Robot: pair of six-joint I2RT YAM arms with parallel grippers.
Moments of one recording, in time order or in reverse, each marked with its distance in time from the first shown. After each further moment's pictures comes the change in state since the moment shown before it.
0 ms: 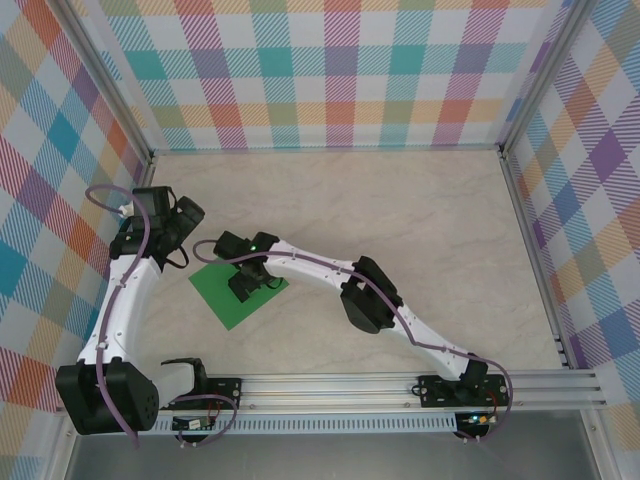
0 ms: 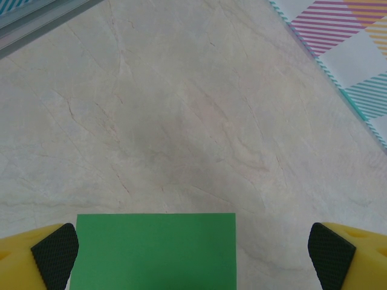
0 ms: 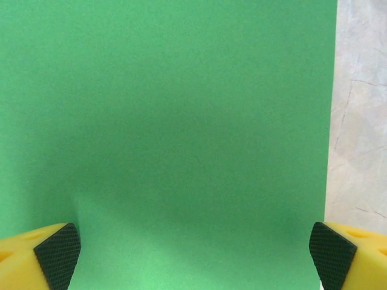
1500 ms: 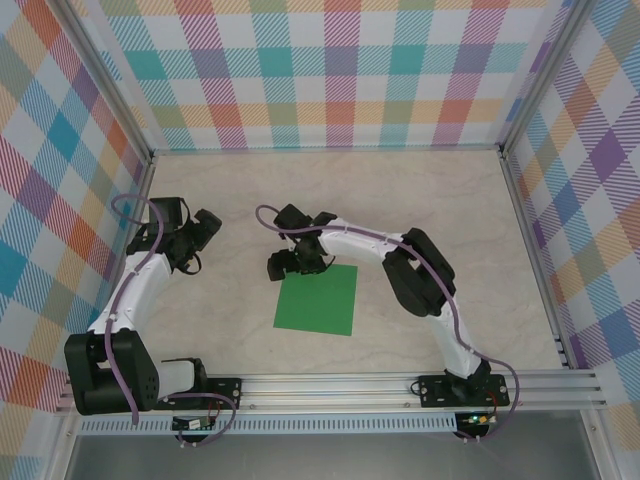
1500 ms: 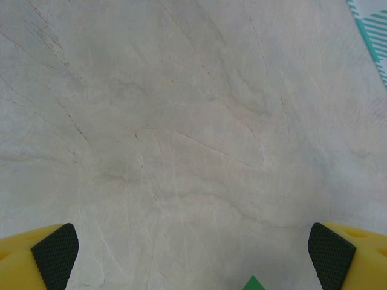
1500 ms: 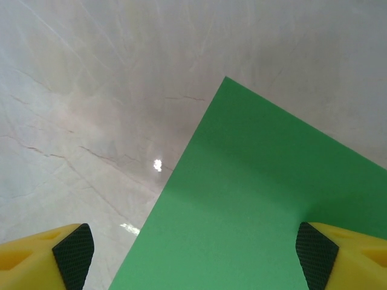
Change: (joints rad) left arm 0.000 0.097 -0.142 0.140 0.214 -0.063; right arm -0.224 -0.388 -0.669 0.328 -0.404 0.184
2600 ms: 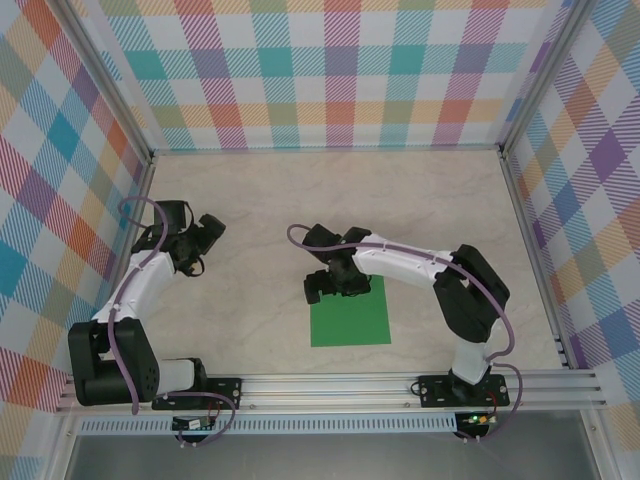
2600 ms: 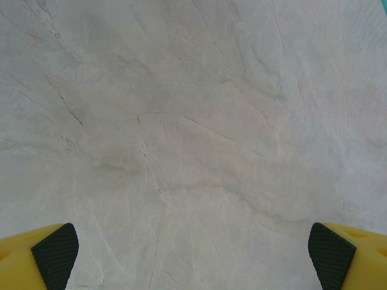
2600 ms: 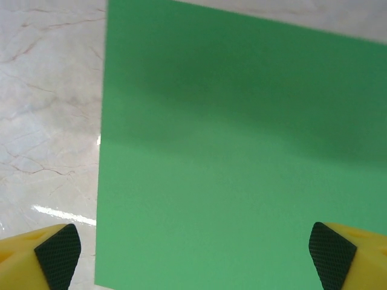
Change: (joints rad) left arm -0.008 0.053 -0.037 0.044 0.037 -0.008; right arm 0.038 -0.383 -0.397 -0.174 0.187 0.158
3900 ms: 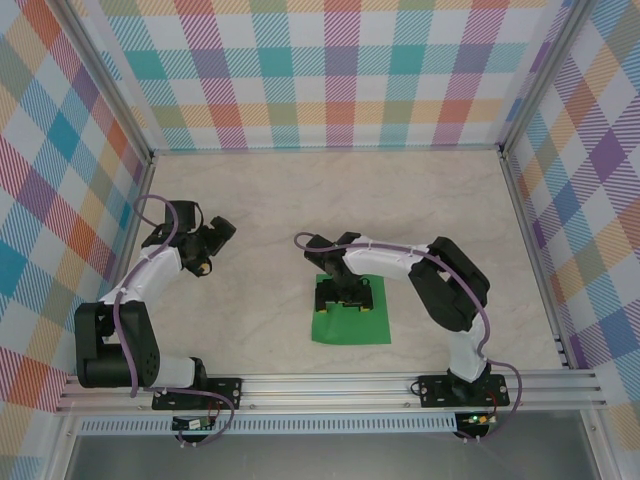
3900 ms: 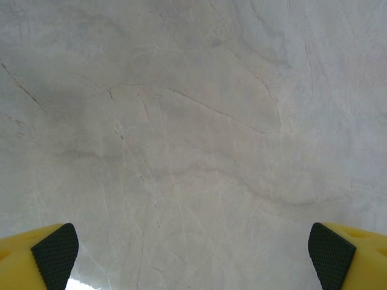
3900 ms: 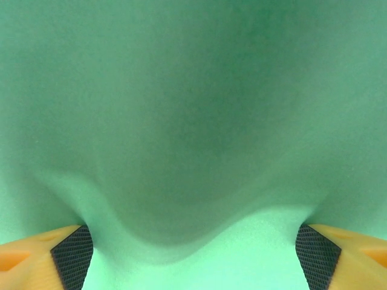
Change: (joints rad) left arm -0.044 0.079 -0.006 0.041 0.052 0.001; right arm -0.026 0.131 -0.026 -0.036 -0.055 0.132
